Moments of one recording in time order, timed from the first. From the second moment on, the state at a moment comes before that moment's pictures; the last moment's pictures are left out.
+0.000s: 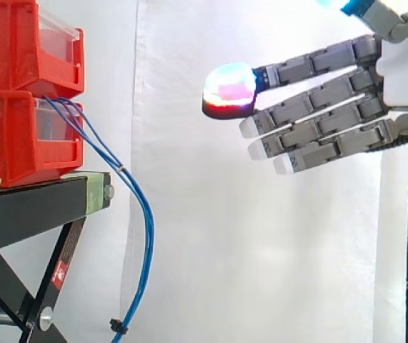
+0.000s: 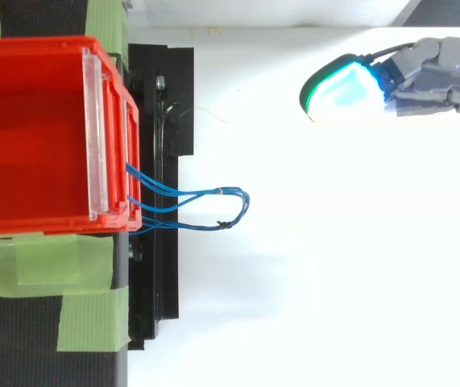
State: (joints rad) arm 0.20 -1.62 -2.02 -2.62 -1.20 -0.10
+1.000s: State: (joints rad) arm 0.27 -1.82 -2.05 -2.42 -1.06 -0.03
